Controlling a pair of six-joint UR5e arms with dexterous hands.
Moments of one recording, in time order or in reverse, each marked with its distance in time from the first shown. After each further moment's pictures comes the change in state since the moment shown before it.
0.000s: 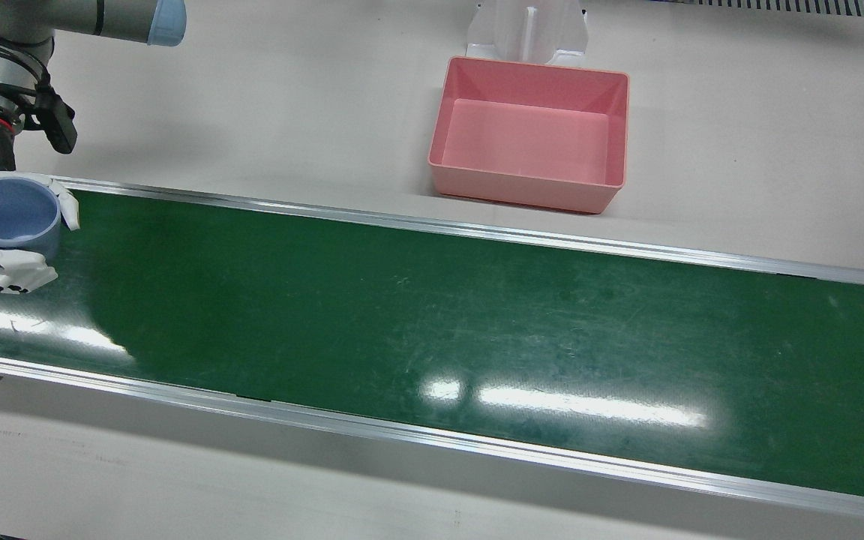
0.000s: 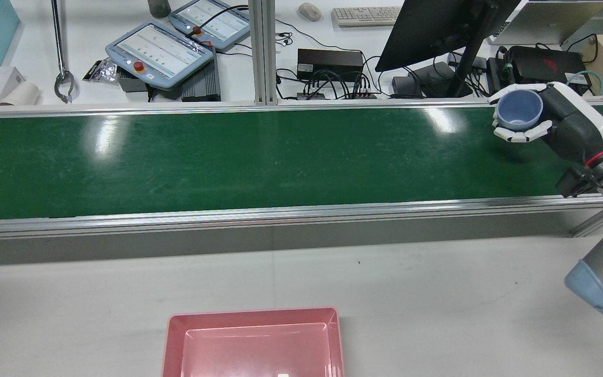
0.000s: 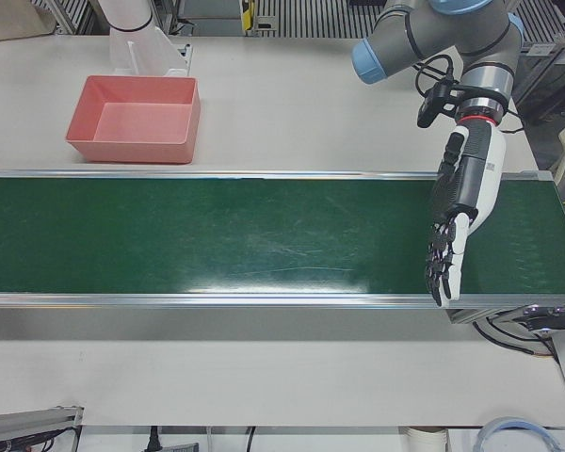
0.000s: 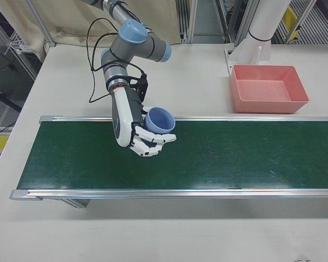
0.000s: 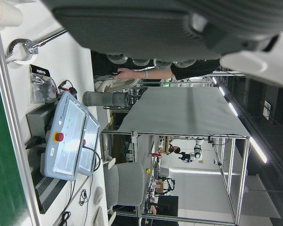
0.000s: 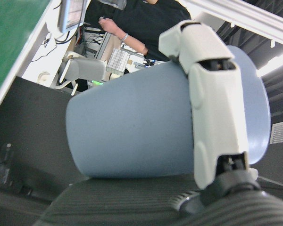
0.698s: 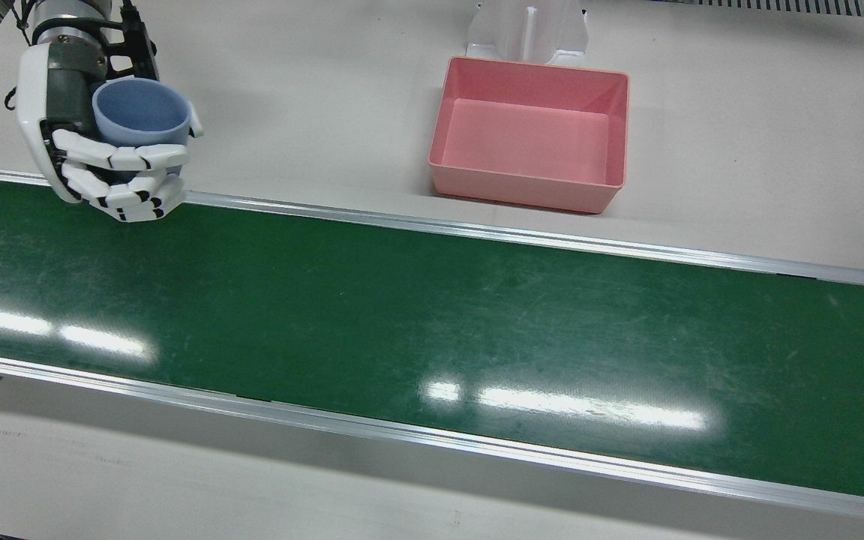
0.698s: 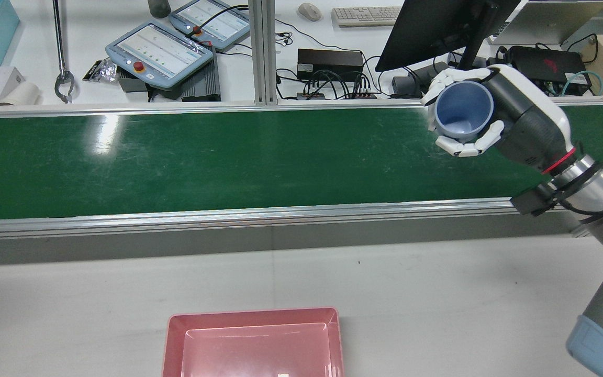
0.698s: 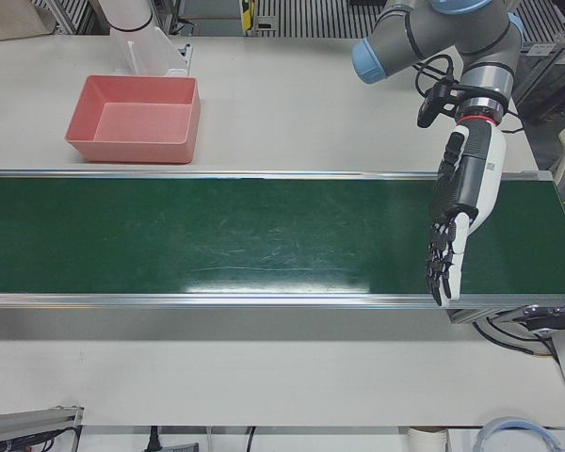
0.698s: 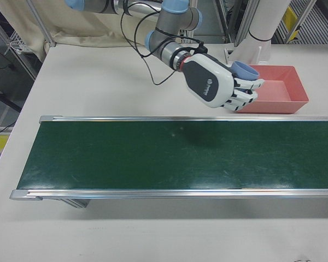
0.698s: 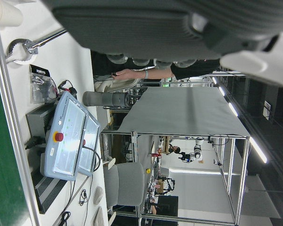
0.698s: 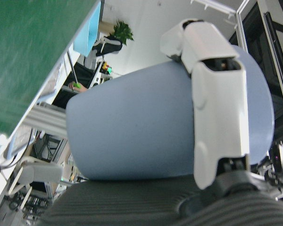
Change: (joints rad) left arm 0.000 0.000 -0.001 0.001 0.000 0.000; right arm -0.325 0.048 0.330 -0.081 0.007 -0.175
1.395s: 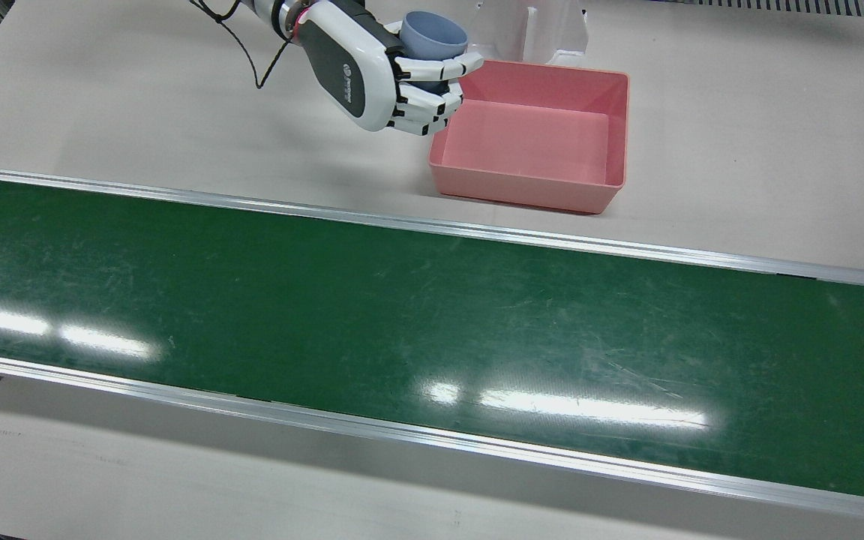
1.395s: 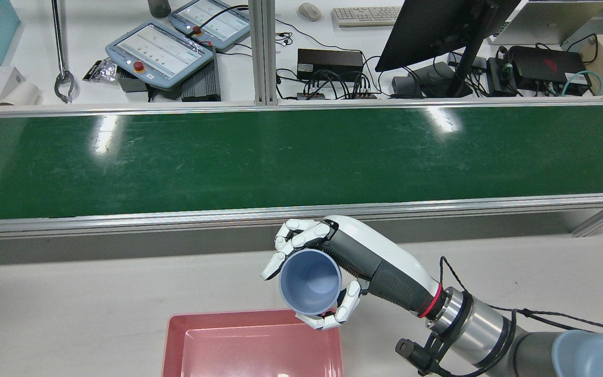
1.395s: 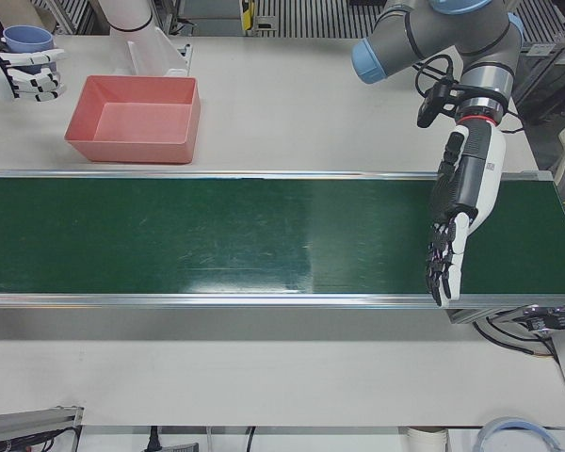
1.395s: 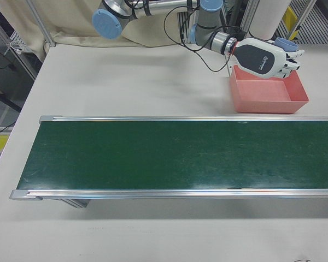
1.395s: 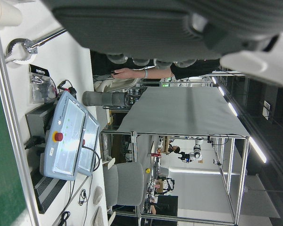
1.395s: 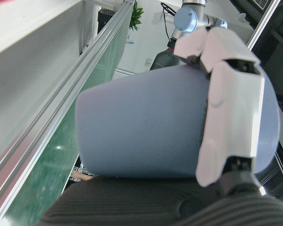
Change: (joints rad) left arm 0.000 0.000 0.000 -0.001 0.000 0.000; right arm -0.506 0.118 0.088 -0.023 0.158 -0.294
